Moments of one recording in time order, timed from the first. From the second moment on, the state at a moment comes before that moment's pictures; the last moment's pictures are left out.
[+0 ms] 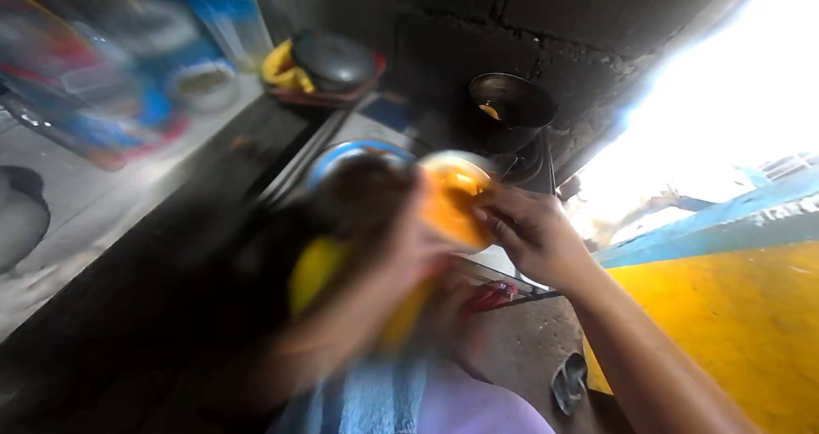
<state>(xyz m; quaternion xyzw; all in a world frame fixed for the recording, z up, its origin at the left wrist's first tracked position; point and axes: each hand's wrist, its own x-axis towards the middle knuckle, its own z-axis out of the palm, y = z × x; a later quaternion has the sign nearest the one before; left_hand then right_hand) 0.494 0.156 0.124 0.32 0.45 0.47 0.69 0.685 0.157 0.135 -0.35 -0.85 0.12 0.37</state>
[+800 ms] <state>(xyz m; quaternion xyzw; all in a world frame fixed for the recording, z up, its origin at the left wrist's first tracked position) 0.493 0.171 0.123 0.33 0.49 0.46 0.66 0.697 0.158 0.114 -0.58 -0.63 0.33 0.39</state>
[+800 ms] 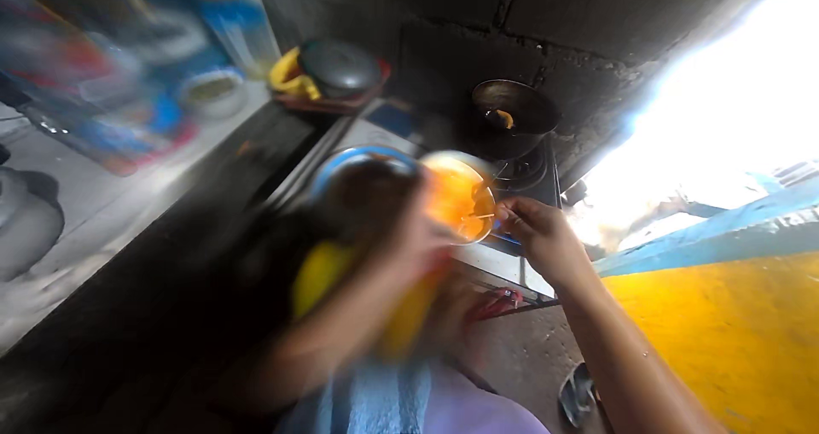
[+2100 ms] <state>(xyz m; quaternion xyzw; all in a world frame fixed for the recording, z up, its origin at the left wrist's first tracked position) 0.491 0.222 0.165 0.37 0.42 0.45 0.70 0.724 0.225 0.197 -0.53 -0.46 0.43 0.56</state>
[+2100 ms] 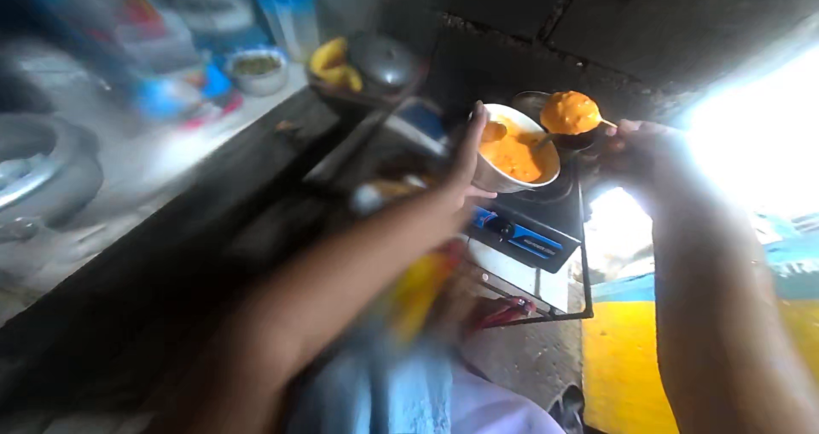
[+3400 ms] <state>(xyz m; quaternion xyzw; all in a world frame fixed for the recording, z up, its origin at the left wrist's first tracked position) 0.255 0.207 0.120 0.21 0.51 0.62 0.56 0.513 0.224 -0.014 -0.41 -0.84 -0.13 0.34</state>
